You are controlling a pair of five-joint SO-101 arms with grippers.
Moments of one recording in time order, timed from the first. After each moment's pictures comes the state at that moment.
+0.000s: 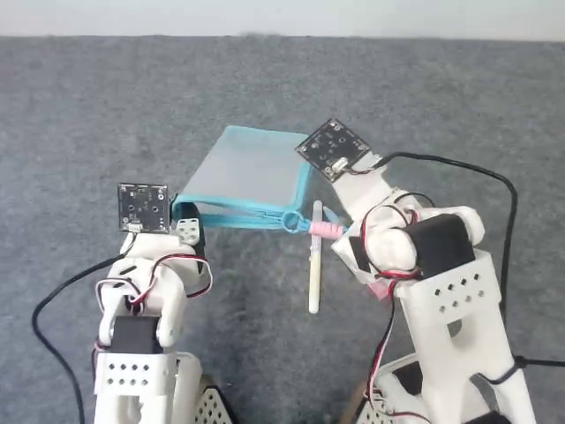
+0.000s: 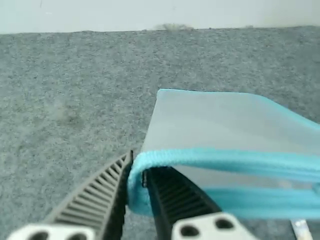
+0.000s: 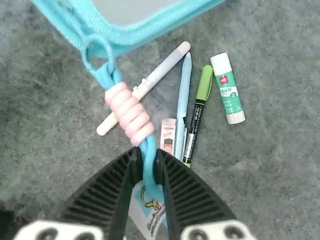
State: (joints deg) left arm -5.5 -79.7 79.7 43.1 4.5; right arm -23.6 -37.0 13.9 97.8 20.7
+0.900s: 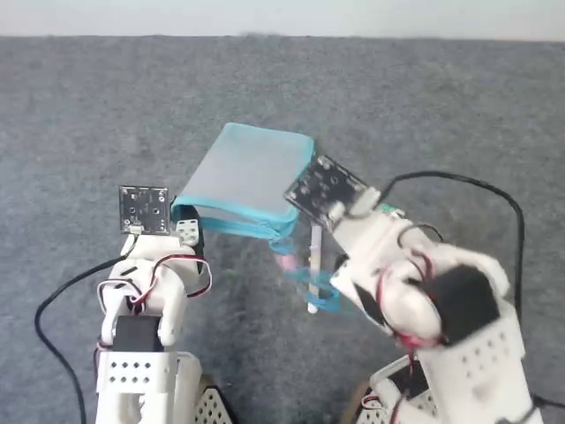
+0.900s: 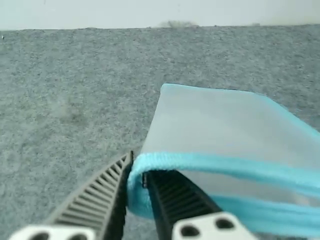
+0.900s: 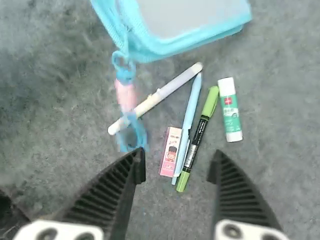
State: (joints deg) left arm -6.0 -79.7 82.2 40.5 4.5; right arm -31.6 -49.3 15.4 100.7 23.6
